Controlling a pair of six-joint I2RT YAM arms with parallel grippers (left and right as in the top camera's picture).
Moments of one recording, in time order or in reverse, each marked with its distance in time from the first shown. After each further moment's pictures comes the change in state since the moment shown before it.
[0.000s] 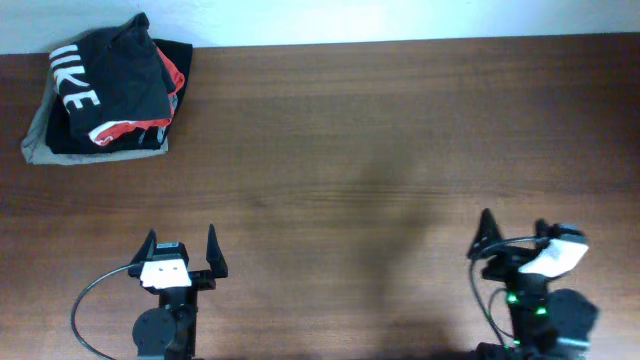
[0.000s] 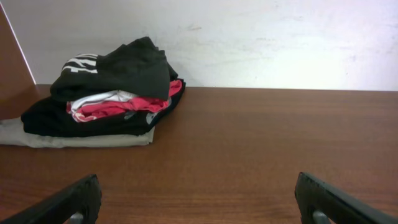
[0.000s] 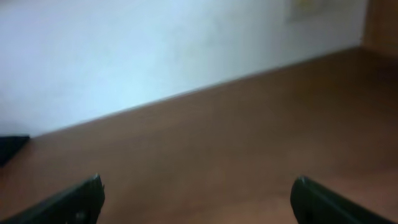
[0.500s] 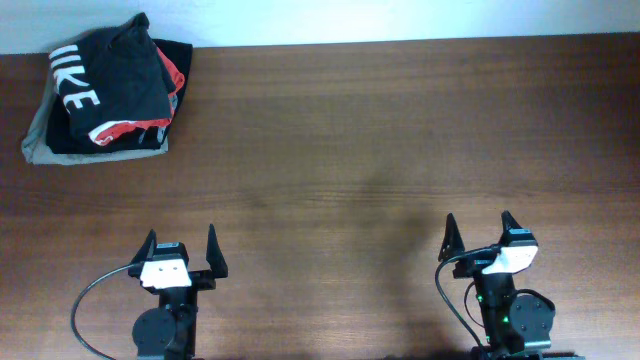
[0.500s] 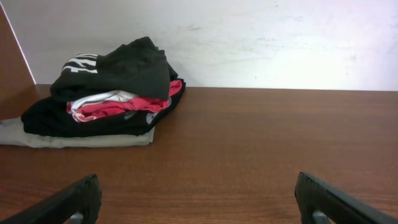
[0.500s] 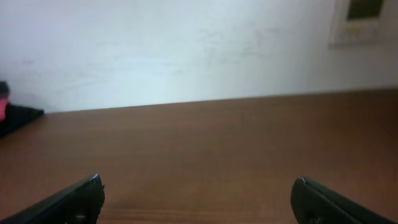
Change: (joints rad) left arm 0.000 0.000 0.000 0.000 0.000 0.000; right arm 0.227 -0.086 -0.238 0.267 0.118 -0.167
